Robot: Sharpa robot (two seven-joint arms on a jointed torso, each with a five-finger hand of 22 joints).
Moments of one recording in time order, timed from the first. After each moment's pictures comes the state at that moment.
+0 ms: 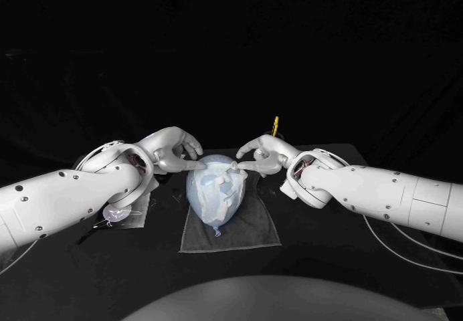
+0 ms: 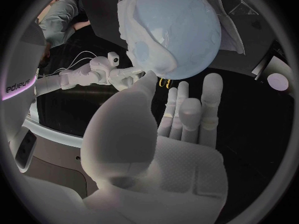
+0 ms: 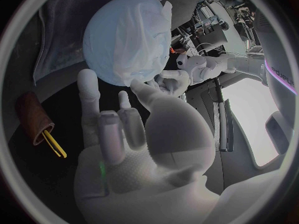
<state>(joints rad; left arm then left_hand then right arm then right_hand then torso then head) 1.12 -0.86 -0.04 1.52 -1.26 -0.33 -0.02 1.39 -0.23 0.22 0.18 0.05 0.89 0.18 0.22 0.58 1.00 0.11 0.40 0.27 1.27 0.04 1.37 0.78 0.16 1.10 0.13 1.05 0.67 1.08 -0.67 -0.12 1.37 -1.02 -0.43 0.14 1.20 -0.05 0.44 -0.11 0.05 0.84 0.18 0.15 0.55 1.47 0.09 1.45 1.31 1.46 0.02 1.55 1.31 0.15 1.19 0.11 0.69 0.94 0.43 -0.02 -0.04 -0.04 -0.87</state>
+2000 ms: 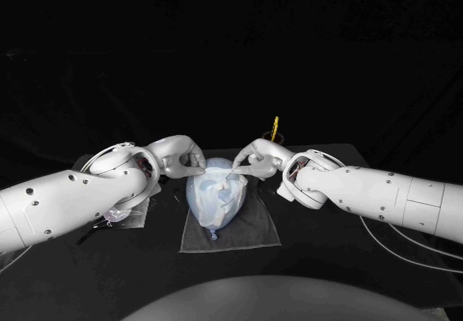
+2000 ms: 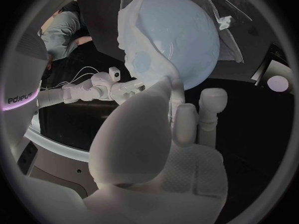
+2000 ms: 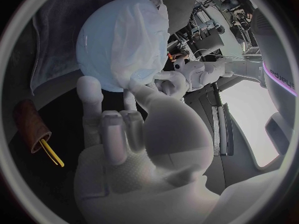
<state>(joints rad) 1.12 -0.84 -0.04 1.52 -1.38 -0.23 -0.05 1.66 -0.13 0.34 0.28 0.04 1.07 0.09 0.34 0.44 1.06 0.02 0.72 0.41 1.40 -0.05 1.46 1.08 0.14 1.21 0.07 1.20 0.90 1.08 -0.64 -0.12 1.37 -1.05 -0.39 0.13 1.26 0.02 0.44 -0.13 0.05 1.04 0.08 0.26 0.57 1.47 0.02 1.54 1.31 1.46 -0.04 1.57 1.31 0.16 1.26 0.06 0.82 1.04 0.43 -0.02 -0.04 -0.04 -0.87</state>
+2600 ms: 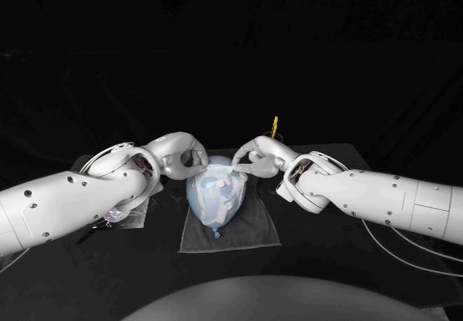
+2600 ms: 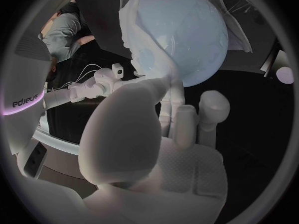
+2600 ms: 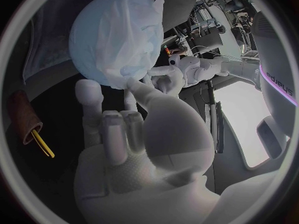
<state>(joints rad) 1.12 -0.84 -0.05 1.54 -1.38 -0.31 0.03 1.50 -0.25 0.68 0.19 0.04 1.08 0.09 0.40 0.43 1.09 0.01 0.76 0.46 1.44 -0.05 1.47 1.16 0.12 1.25 0.05 1.26 0.99 1.07 -0.68 -0.12 1.44 -1.06 -0.50 0.18 1.26 0.02 0.46 -0.15 0.04 1.05 0.08 0.30 0.57 1.47 0.01 1.57 1.31 1.46 -0.05 1.57 1.31 0.15 1.28 0.05 0.85 1.07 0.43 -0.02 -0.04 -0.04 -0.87</state>
